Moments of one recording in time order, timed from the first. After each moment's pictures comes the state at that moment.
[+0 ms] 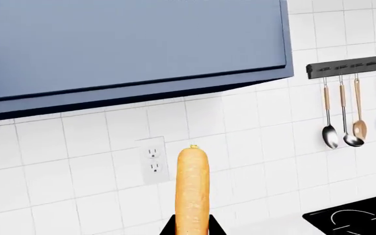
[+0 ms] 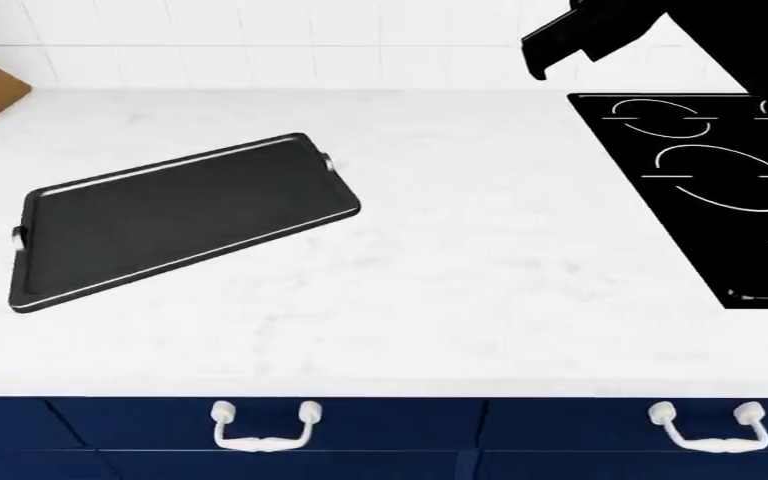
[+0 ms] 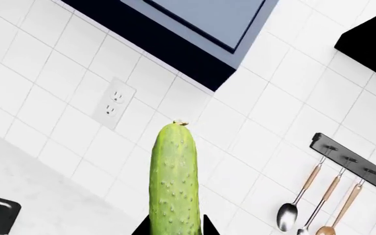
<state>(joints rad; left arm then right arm) -1.91 -0.74 0.76 0.28 -1.88 -0.85 -1.04 1.77 0.73 -0.72 -0.39 1.37 1.18 0.70</state>
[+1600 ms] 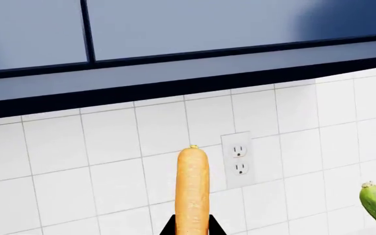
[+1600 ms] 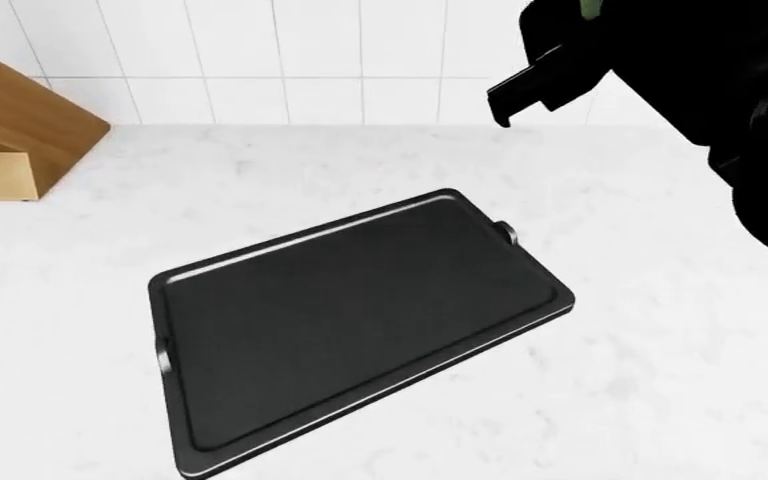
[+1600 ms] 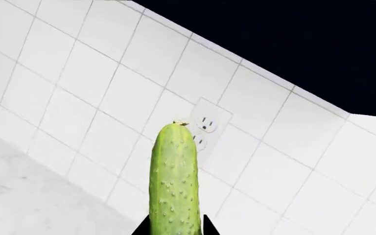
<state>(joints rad) -1.92 -0.74 0.76 0.28 -1.88 -0.86 -1.04 1.67 0.73 -0.74 -0.38 1.37 1.09 0.66</state>
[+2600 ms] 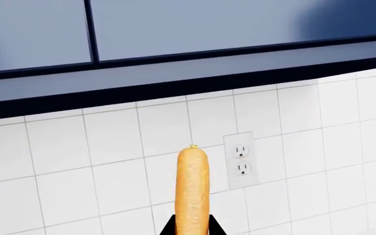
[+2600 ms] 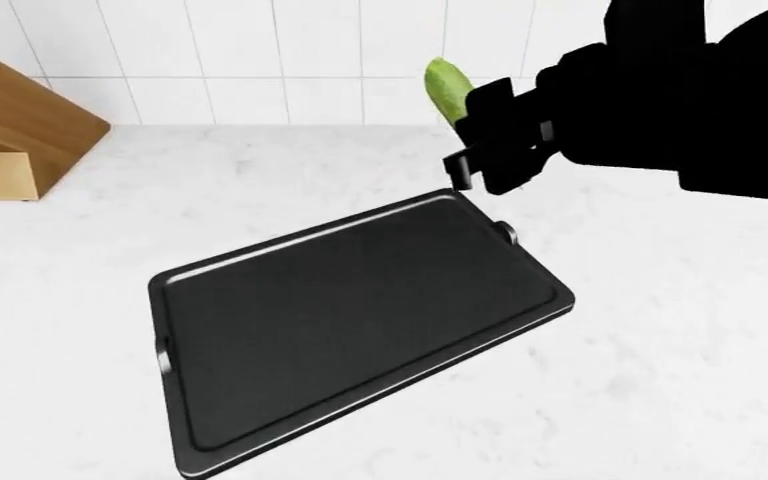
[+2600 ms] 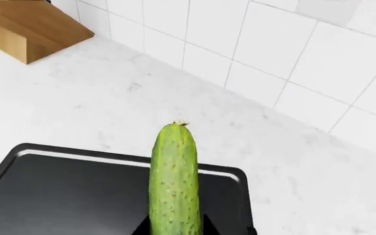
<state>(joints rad) -1.91 -0.74 0.76 0.28 -1.88 -0.86 -1.04 1.78 0.63 -0.86 0.07 2.09 1.26 0.81</state>
